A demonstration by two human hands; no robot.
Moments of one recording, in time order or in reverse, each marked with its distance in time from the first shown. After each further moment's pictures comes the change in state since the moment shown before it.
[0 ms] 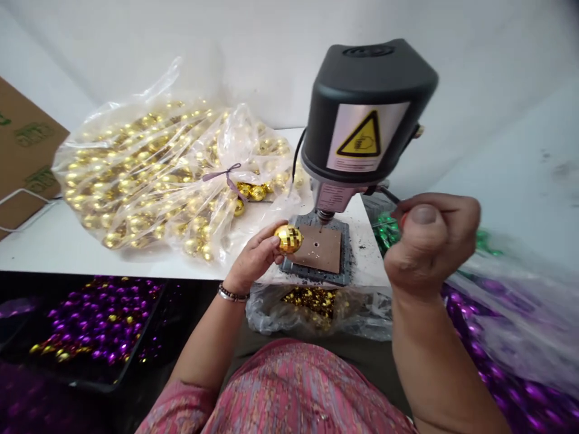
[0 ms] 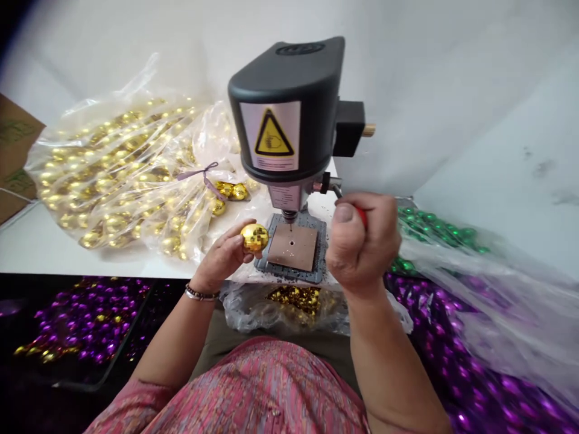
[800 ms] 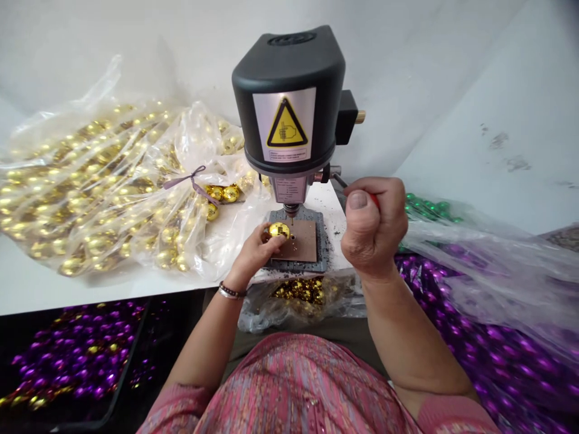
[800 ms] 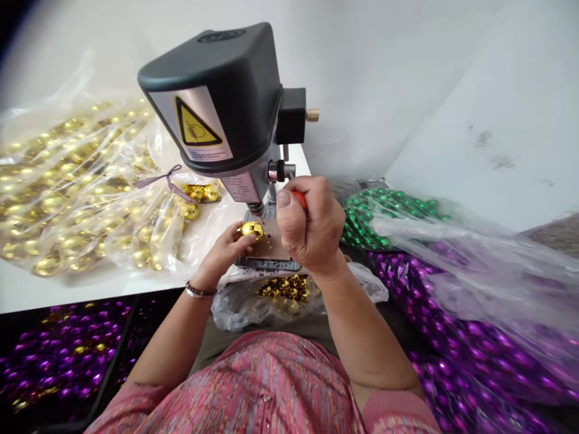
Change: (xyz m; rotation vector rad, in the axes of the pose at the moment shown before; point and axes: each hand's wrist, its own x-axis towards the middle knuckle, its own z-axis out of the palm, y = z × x) left_hand 0.028 -0.008 0.039 0.424 0.056 -0.089; right_hand 0.004 -0.009 -0.003 0.038 -0.091 -0.063
